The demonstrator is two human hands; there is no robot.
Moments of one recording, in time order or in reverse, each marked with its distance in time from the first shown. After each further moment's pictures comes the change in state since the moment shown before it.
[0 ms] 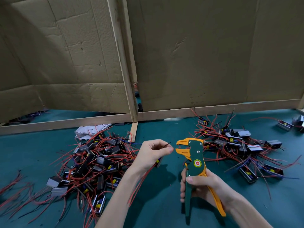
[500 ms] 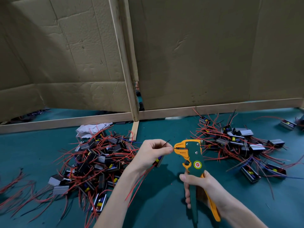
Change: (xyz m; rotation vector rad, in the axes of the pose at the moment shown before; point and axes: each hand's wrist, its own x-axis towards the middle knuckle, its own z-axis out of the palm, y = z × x) left_hand 0.000 0.003 -0.005 0.045 -0.028 -0.054; right_hand 0.002 0.010 0.020 -0.087 0.258 0.075
